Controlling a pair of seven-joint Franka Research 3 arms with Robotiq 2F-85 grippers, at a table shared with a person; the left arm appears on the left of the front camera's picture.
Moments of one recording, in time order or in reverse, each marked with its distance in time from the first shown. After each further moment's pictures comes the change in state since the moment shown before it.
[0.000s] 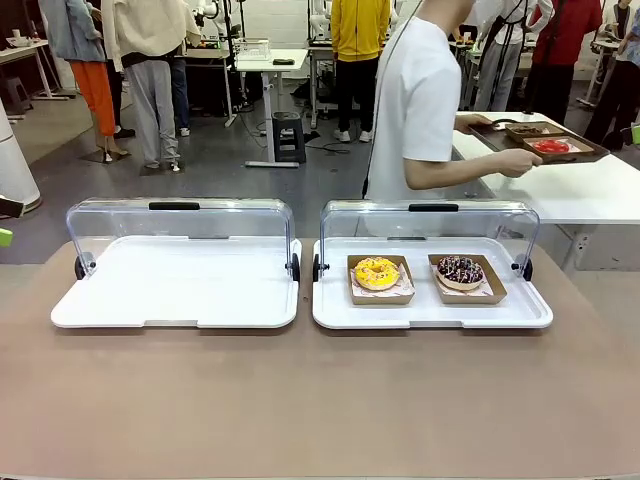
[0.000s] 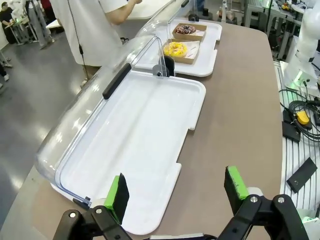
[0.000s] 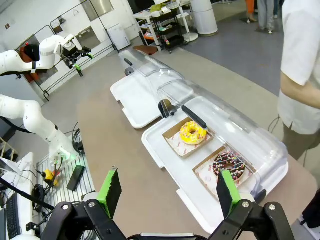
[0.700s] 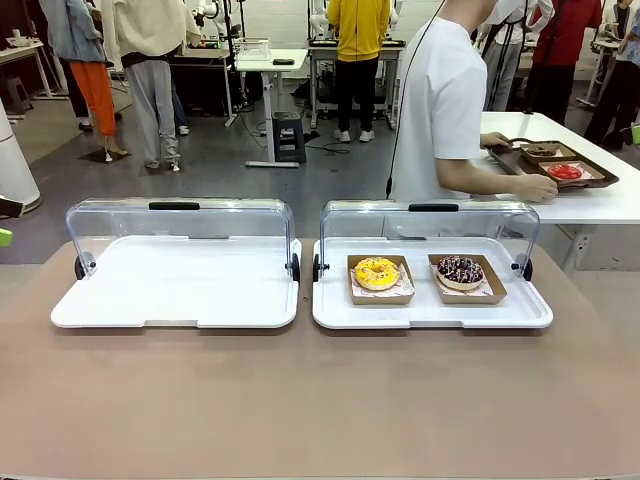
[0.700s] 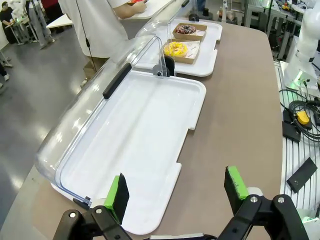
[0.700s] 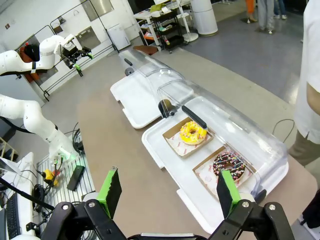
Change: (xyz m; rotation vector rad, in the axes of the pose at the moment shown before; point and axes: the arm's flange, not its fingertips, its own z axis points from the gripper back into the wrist) left arm 0.000 0.000 0.000 0.000 0.000 0.000; right arm 0.000 0.000 0.000 0.000 0.000 0.000
